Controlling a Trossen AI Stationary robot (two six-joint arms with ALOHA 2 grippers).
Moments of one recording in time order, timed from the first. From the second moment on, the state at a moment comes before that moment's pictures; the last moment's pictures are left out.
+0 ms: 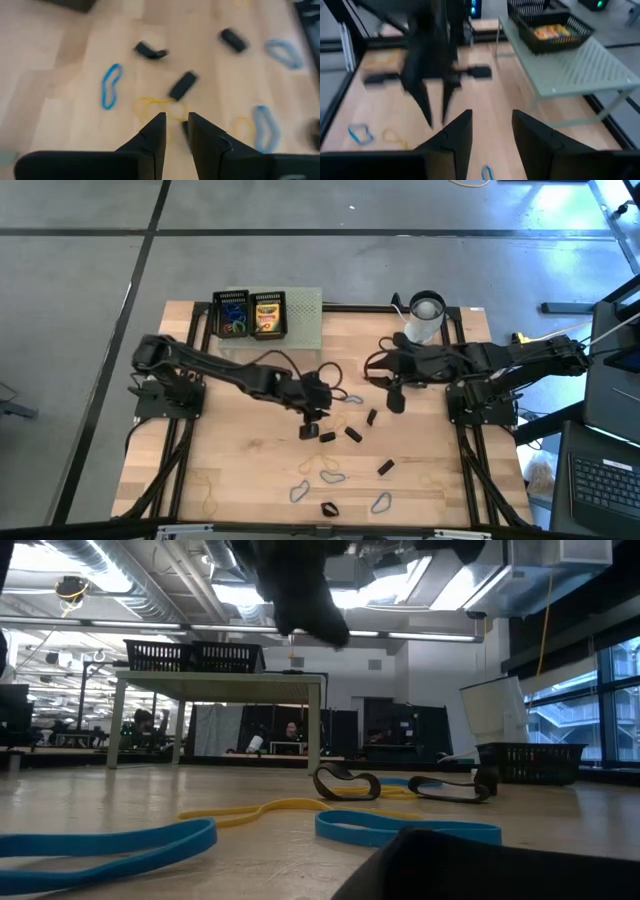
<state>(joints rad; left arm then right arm) -0.14 1.70 1.26 -0.39 -0.08 -0.18 0.19 1.11 1.09 -0.49 0.29 0.15</state>
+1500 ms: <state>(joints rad) -0.40 1.77 1.26 -0.43 -0.51 -0.28 0.25 1.71 1.09 -0.85 0.16 0.59</state>
